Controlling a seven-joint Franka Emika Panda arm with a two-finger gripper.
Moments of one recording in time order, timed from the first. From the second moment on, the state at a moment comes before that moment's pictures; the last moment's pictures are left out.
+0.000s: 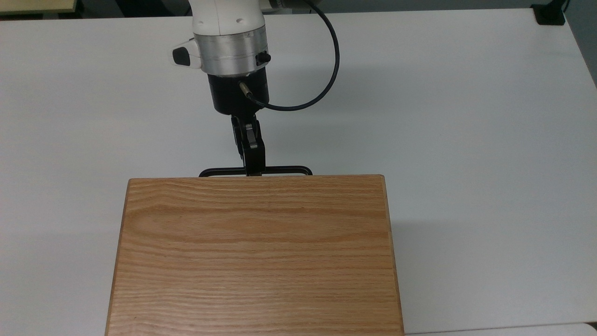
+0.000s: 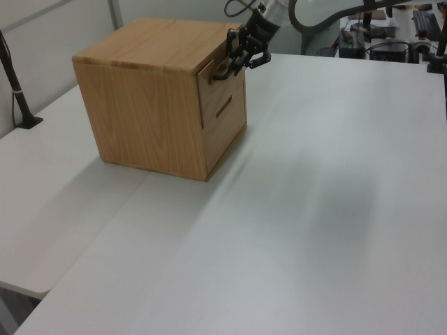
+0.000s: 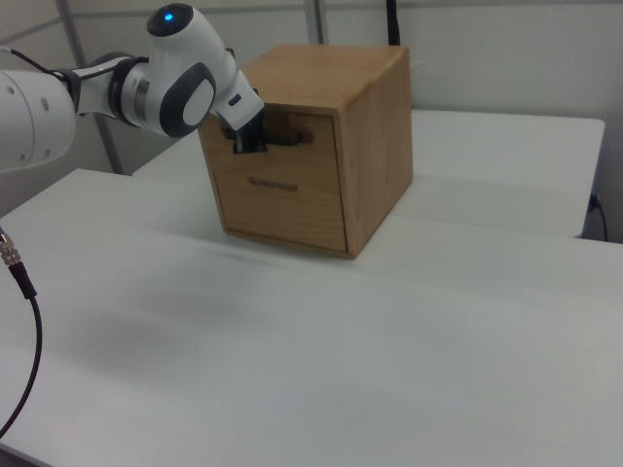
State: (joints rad) arm 0.15 0.37 -0.11 -1.49 0.18 2.47 1.21
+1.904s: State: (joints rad) arm 0.15 -0.27 -0.15 -2.11 0.23 2.12 0.77
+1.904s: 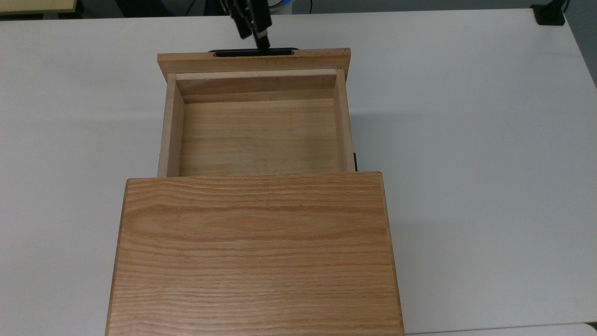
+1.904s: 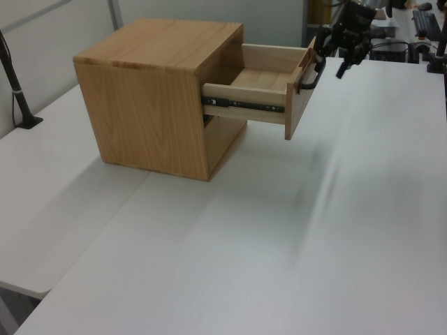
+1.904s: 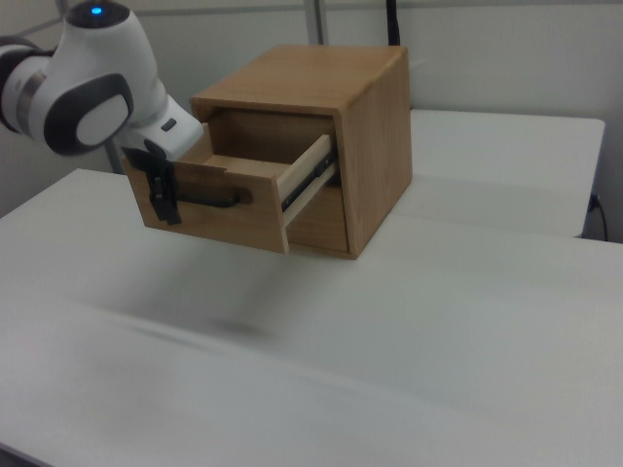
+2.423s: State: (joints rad) arm 0.14 -0.19 -0.13 -1.78 0.03 1.64 0.16
